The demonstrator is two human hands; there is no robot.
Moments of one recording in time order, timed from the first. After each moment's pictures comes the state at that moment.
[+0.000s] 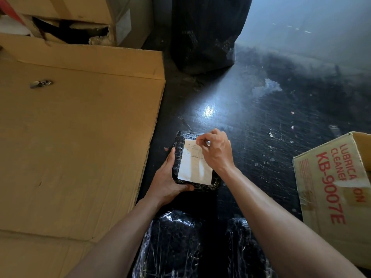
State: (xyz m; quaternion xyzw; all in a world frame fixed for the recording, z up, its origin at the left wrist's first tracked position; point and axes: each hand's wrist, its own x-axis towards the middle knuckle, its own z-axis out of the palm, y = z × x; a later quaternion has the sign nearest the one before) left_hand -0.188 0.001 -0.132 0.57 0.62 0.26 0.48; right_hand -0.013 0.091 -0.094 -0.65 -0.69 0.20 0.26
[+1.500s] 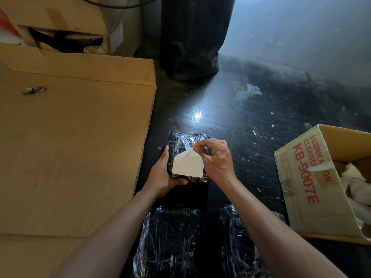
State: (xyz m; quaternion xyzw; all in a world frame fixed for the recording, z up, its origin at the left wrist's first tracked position) left_hand -0.191 0.000 -0.124 0.59 0.62 0.23 0.47; right_hand -0.008 0.018 -0.035 -0.64 -0.62 0.28 0.35
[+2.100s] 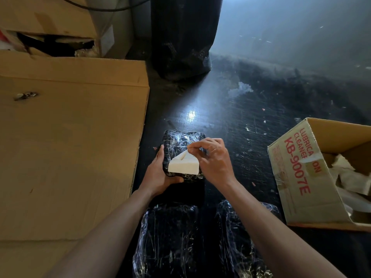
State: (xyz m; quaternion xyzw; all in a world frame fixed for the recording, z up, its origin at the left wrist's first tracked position) left_hand -0.190 0.001 -0.121 0.59 0.62 0.23 0.47; right_hand -0.008 -0.003 -0.015 -0.62 -0.65 0.25 0.36
